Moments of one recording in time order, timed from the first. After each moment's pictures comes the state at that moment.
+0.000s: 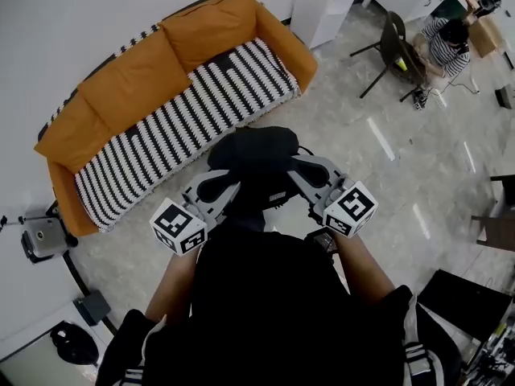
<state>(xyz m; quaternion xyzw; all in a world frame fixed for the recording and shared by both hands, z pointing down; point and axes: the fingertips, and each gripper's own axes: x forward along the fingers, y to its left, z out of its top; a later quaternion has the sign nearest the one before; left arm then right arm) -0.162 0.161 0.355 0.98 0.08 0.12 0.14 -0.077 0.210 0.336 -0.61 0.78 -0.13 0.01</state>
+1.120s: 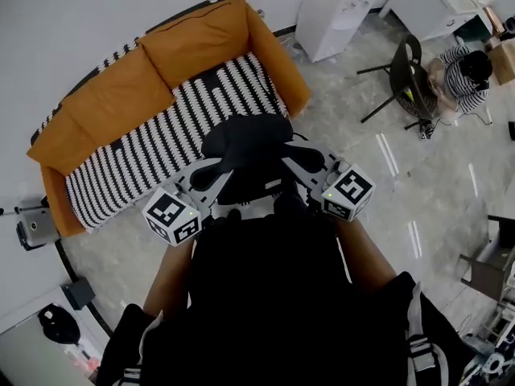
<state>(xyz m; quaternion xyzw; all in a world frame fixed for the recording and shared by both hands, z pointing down) 0.060 0.085 0.365 0.98 0.01 0.14 0.15 0.150 0.122 0.349 -0.53 0.83 -0.14 0.00</state>
